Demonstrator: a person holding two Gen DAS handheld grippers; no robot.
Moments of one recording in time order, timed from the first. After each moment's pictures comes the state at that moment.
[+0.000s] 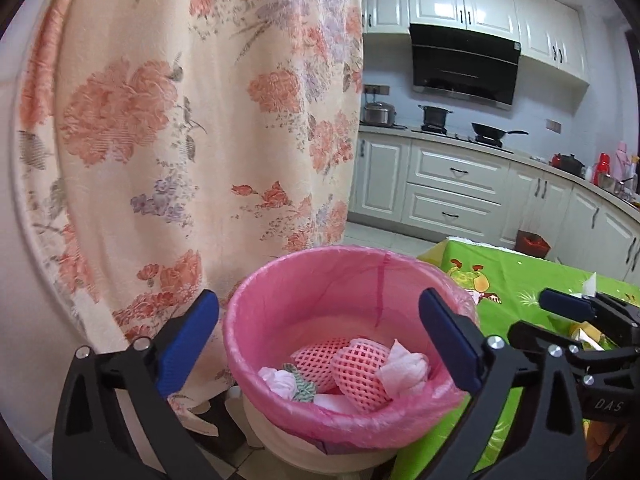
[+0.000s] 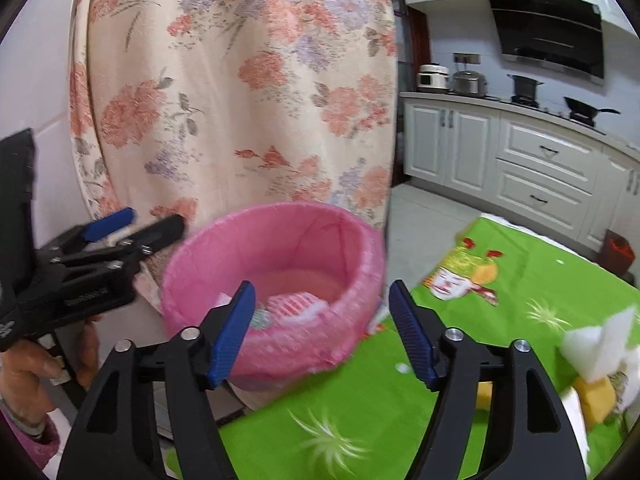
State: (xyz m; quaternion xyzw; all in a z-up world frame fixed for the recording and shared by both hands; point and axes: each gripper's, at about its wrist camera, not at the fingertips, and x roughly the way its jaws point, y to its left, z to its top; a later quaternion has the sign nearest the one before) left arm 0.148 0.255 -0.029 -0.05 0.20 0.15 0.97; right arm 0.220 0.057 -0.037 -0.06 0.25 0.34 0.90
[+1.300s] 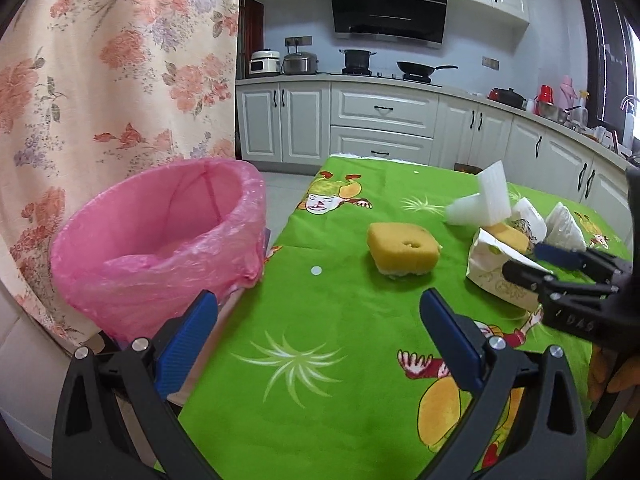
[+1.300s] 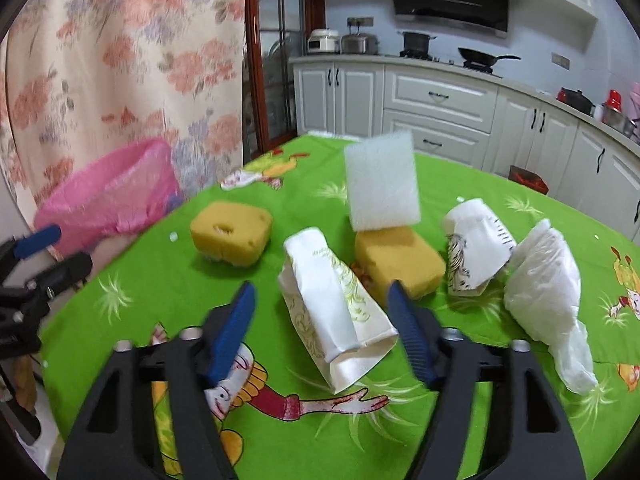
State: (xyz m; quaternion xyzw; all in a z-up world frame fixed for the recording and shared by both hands) left arm 0.168 0.079 -0.103 -0.01 0.29 0.03 0.96; right arm 0.237 -0.133 -0.111 -0.06 0.31 0.18 0.93
